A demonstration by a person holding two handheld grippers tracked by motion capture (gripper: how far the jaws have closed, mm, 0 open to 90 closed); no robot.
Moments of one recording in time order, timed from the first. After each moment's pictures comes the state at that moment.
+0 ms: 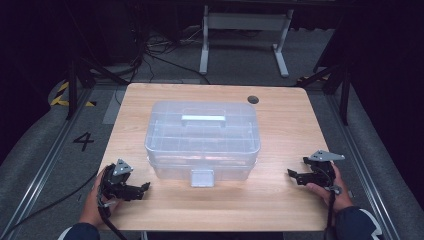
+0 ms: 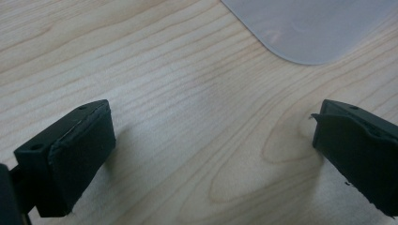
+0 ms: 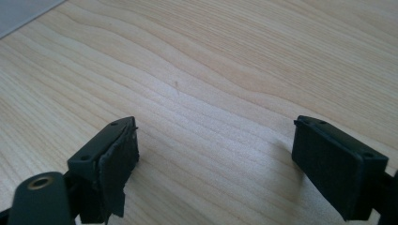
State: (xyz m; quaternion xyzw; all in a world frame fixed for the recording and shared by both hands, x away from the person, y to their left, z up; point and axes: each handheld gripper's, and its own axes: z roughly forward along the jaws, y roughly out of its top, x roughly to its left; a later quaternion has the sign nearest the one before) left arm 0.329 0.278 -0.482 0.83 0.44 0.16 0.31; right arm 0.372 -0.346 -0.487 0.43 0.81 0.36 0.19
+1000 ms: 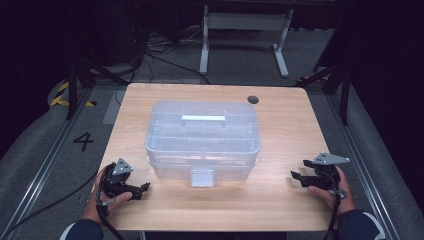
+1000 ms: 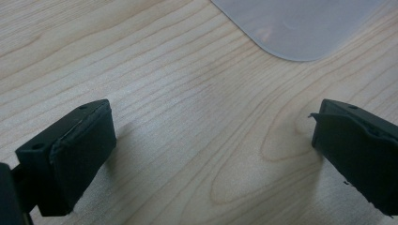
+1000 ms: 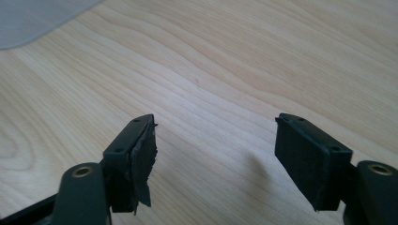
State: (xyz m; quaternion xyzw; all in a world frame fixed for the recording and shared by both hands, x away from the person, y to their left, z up) left arm 0.329 0.281 -0.483 0.84 0.42 0.16 0.31; right arm 0.357 -0.348 -0.473 0.41 0.82 0.36 0.19
